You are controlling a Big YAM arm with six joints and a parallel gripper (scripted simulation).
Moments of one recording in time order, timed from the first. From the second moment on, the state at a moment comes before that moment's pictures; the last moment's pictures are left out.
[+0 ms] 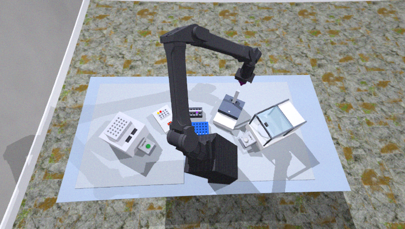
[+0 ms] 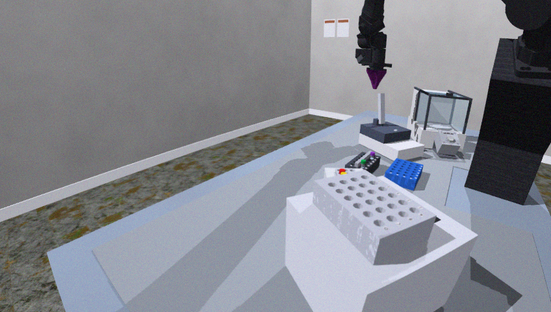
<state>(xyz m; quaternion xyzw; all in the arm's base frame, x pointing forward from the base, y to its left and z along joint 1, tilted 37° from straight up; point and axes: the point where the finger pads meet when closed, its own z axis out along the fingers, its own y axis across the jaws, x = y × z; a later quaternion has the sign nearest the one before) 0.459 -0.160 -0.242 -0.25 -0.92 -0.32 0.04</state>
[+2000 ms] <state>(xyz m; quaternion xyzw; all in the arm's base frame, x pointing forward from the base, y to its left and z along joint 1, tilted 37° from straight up) 0.455 -0.136 -0.267 -0.25 -0.92 -0.32 0.04</state>
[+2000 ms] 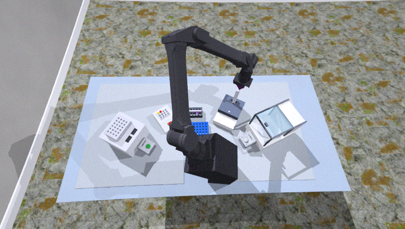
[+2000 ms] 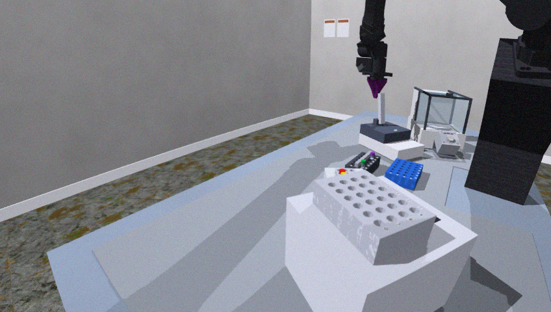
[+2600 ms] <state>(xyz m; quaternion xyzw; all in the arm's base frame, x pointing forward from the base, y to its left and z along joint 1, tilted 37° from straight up) 0.450 -0.134 -0.263 -0.25 -0.92 -0.32 0.04</state>
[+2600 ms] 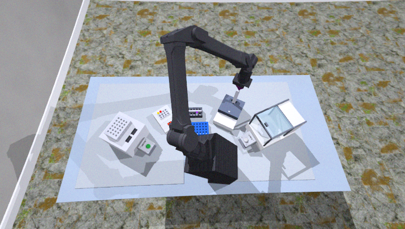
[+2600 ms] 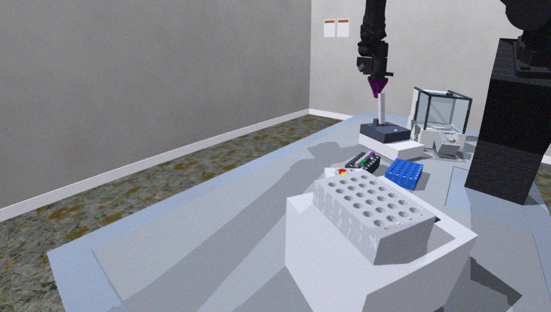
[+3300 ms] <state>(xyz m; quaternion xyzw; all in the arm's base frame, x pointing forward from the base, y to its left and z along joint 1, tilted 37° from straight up) 0.429 -0.123 -0.256 -0.25 -0.91 -0.32 0.04</state>
